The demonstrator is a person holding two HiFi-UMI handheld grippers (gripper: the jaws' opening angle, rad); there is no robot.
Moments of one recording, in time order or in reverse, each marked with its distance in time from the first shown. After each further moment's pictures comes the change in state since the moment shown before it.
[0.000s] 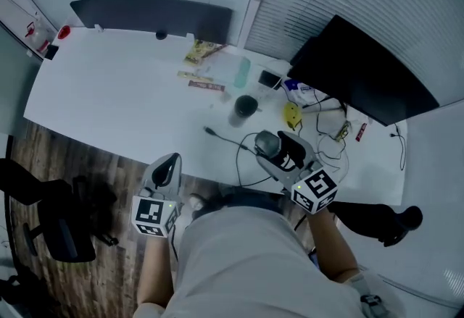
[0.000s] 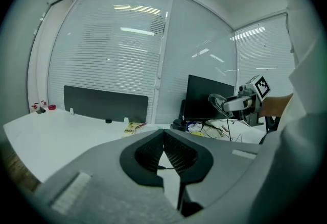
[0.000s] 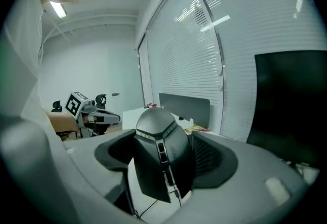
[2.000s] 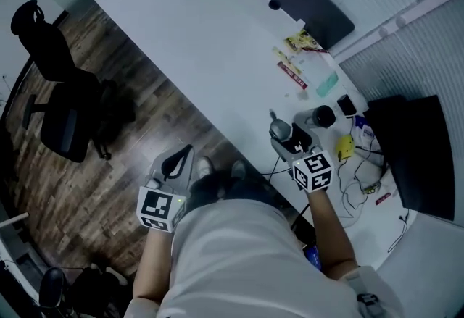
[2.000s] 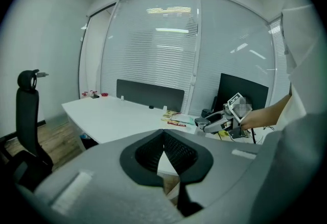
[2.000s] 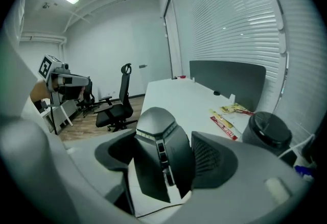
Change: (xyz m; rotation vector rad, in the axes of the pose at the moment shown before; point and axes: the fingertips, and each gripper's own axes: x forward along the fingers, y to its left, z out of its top) left arm -0.140 0.030 -0.061 -0.166 0.054 0.432; right arm 0.150 0.057 -0.103 -0.163 0.314 0.338
